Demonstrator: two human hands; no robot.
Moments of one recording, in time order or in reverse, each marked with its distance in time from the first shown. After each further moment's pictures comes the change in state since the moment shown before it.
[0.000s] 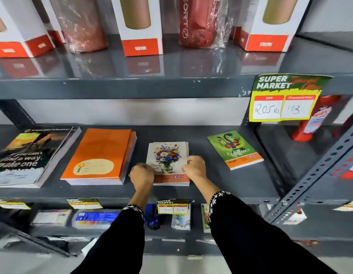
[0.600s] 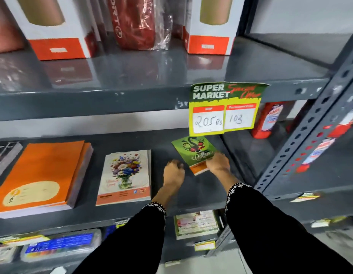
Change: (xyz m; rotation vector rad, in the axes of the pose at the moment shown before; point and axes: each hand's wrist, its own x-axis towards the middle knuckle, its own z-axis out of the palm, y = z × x) left_hand -0.073 0.105 0.146 0.033 -0.499 0.338; right_hand 0.054 0.101 -0.147 -0.229 0.213 0.240
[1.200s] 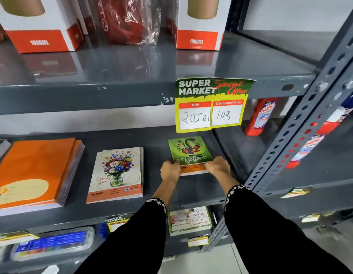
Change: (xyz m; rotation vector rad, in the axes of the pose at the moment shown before) left_hand 0.004 0.015 0.019 -0.314 -0.008 -0.360; right_hand 0.003 0.030 -0.005 0.015 -0.079 0.203
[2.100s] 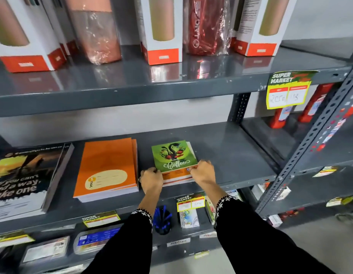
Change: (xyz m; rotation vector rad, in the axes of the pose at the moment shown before) left_hand 0.000 -0.098 -0.246 0.237 0.237 0.189; right_hand -0.188 -0.109 0.141 0.161 0.091 -0.256
